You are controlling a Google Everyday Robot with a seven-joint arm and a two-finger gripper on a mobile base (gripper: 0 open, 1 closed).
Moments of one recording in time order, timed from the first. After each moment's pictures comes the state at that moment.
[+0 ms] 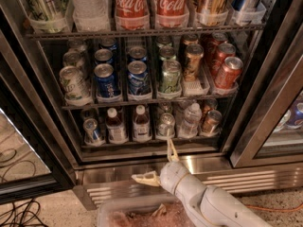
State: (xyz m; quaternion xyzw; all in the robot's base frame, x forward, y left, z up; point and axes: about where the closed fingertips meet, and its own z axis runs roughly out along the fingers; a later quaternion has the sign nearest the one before) arm 0.517 -0.014 0.603 -0.36 0.67 0.13 0.64
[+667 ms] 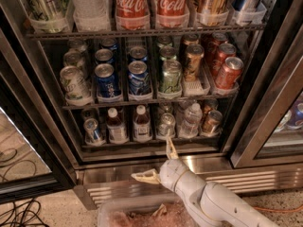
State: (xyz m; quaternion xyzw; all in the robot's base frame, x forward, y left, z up) arm 0.522 -0.011 0.607 -0.37 0.66 0.13 0.64
